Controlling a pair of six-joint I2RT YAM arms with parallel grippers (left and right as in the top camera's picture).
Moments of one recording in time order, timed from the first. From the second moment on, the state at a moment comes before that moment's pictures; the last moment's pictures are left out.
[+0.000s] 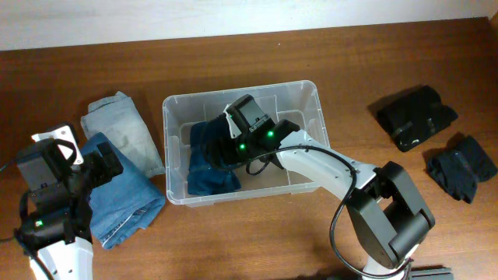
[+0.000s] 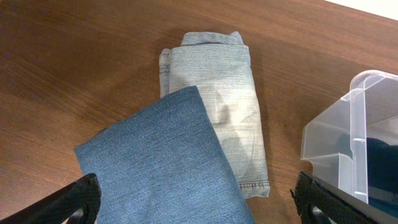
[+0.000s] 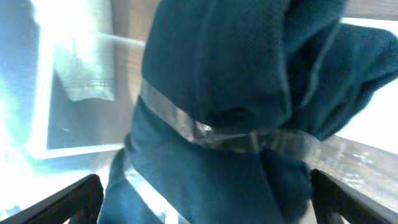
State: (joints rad) left arm 0.31 1.05 0.95 -0.66 0.03 -0.05; right arm 0.63 1.88 1.30 -0.45 -0.32 0.45
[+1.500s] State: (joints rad) left arm 0.31 1.05 0.95 -0.65 0.03 -0.05; right arm -0.67 2.06 1.48 -0.74 -0.40 0.09
